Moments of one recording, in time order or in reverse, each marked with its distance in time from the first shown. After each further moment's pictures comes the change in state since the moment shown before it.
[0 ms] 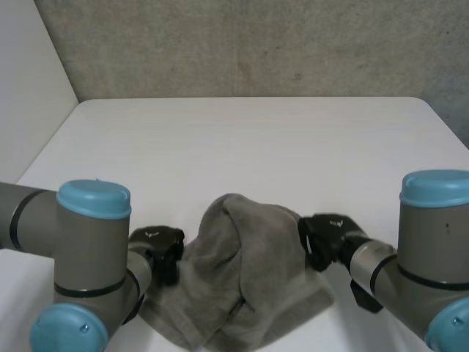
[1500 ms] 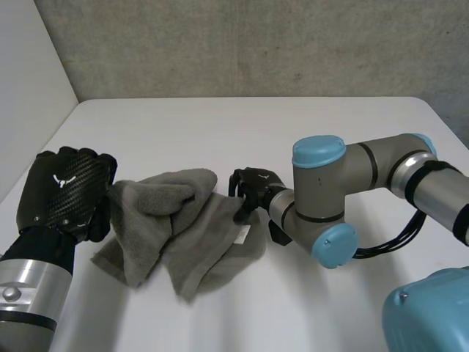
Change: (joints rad) left arm 0.128 0.730 -0.545 0.564 0.006 0.360; right arm 0.200 0.637 -0.940 0.129 0.013 0.214; left_hand 0.006 0.008 0.012 0.000 0.006; right_hand -0.403 -0.378 -0.403 -0.407 -0.427
